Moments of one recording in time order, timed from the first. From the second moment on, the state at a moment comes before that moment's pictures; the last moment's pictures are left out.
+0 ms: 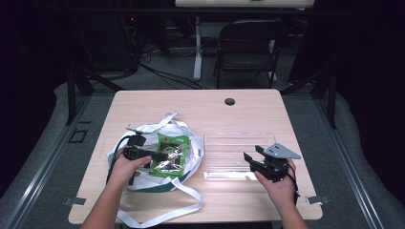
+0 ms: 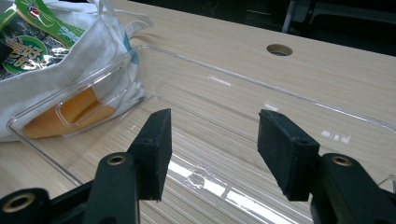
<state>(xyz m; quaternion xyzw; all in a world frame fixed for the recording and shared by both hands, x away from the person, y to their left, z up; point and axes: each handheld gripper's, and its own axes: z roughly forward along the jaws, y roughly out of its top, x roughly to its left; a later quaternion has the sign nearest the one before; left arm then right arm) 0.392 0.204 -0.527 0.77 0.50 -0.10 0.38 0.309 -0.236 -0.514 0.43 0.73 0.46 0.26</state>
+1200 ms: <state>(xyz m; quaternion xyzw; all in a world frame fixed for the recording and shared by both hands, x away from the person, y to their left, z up) 0.389 0.210 -0.517 0.79 0.45 -0.13 0.40 0.309 -0.235 -0.515 0.43 0.73 0.46 0.26</state>
